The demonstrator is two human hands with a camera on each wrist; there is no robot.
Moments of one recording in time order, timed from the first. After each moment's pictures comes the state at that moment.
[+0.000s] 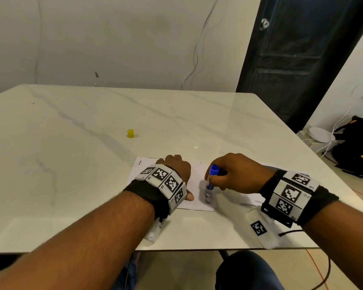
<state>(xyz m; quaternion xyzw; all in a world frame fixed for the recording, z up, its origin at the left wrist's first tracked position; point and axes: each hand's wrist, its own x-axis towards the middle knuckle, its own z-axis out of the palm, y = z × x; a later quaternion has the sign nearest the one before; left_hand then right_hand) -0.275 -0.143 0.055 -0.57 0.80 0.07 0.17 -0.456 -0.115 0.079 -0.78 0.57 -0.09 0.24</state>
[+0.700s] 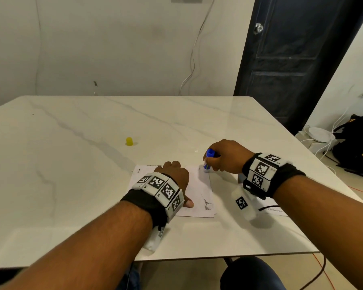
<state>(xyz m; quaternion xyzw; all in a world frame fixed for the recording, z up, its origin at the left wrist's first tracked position) -0.272 -0.142 0.060 -0.56 0.81 0.08 0.17 -0.456 -0.175 0.078 -0.75 0.62 -0.12 0.20</state>
